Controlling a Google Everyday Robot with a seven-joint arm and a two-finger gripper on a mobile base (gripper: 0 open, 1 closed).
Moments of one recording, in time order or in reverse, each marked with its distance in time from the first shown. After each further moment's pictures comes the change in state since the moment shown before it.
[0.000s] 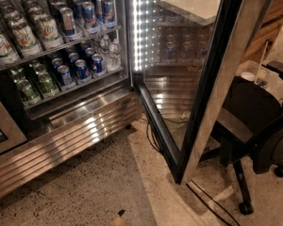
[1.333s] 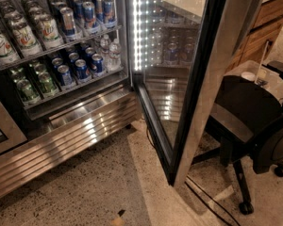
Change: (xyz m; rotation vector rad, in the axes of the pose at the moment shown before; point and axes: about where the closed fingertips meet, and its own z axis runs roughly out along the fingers) arm -0.016 0.021 0.019 -0.106 -0.035 -0.020
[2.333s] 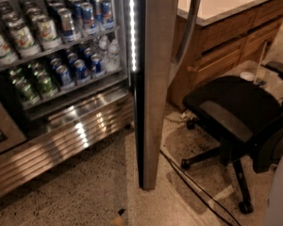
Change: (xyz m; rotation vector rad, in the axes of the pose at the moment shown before) arm -0.065 0.069 0.032 -0.263 -0.142 -0.121
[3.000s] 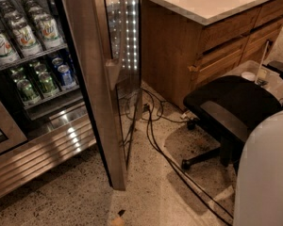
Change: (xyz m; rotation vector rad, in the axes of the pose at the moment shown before) arm -0.017 0.036 0.060 -0.206 -0.053 0.002
